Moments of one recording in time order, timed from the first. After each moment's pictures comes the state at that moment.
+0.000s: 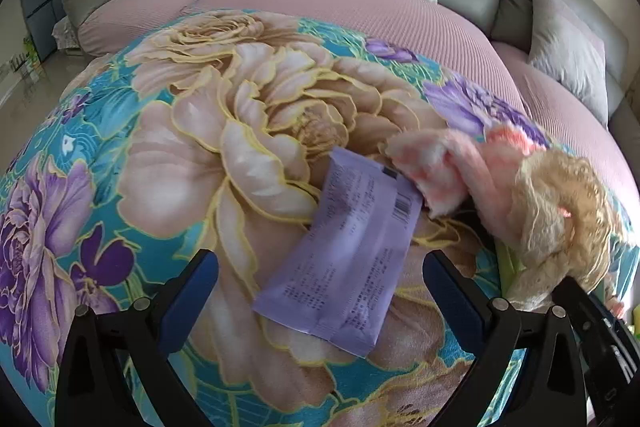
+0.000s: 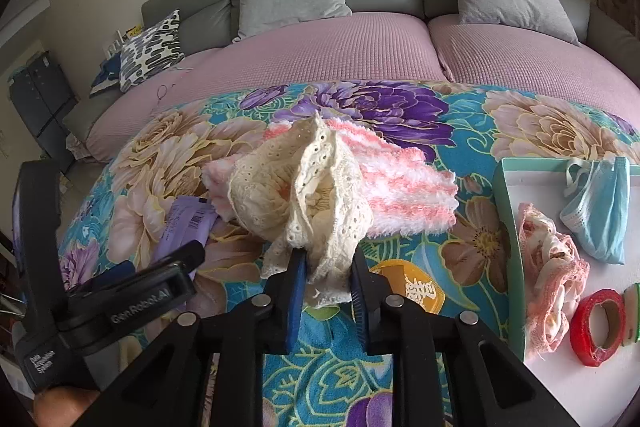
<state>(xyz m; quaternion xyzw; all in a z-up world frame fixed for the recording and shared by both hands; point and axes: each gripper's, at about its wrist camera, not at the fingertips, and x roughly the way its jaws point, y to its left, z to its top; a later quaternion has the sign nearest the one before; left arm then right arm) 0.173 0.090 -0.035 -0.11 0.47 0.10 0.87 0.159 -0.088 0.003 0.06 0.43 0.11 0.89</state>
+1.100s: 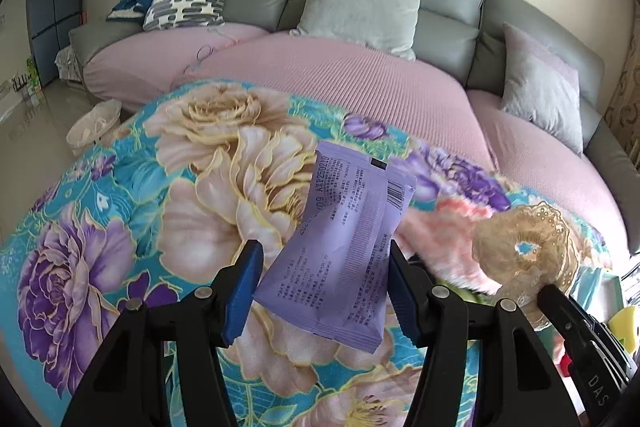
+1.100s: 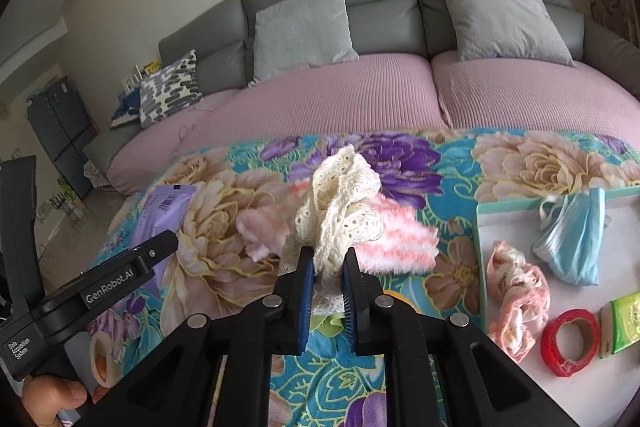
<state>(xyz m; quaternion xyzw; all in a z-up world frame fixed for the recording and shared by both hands) 0.146 0.088 0.039 -0.11 0.38 0.09 0.91 0.141 -0.108 0.043 0.09 0.37 0.13 0.91</state>
